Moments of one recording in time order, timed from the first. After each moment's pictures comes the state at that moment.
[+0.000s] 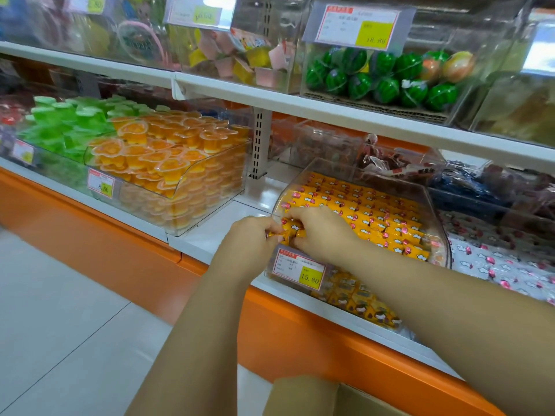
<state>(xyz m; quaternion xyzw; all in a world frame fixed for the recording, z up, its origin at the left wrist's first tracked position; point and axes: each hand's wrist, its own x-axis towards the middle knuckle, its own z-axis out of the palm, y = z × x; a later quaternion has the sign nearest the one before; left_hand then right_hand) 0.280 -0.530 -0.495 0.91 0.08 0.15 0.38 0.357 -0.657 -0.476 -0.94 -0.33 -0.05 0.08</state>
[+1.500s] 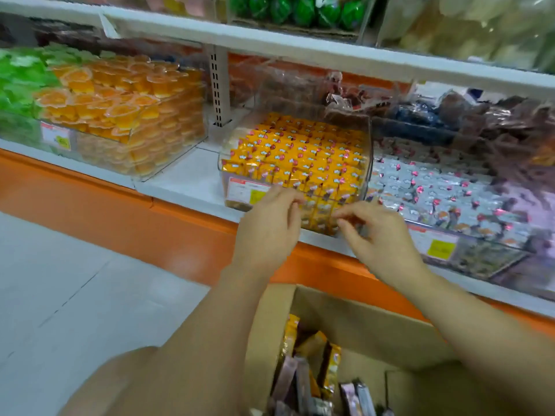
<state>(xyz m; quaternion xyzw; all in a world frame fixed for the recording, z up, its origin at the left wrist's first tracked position) 0.221 -0.642 -0.522 0.90 -0.06 0.28 0.34 0.240 -0.824 -0.510 -0.89 -0.28 -0.19 0.30</state>
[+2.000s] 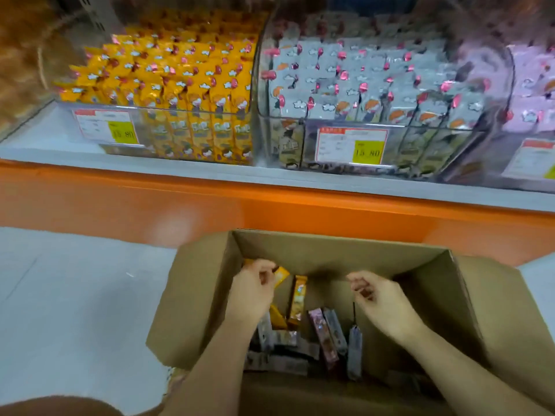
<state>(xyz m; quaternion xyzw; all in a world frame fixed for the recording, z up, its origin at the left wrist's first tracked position) 0.169 -0.754 -0.708 0.90 0.10 -0.11 0.41 0.149 -0.983 -0.701 -0.93 0.03 0.14 0.34</state>
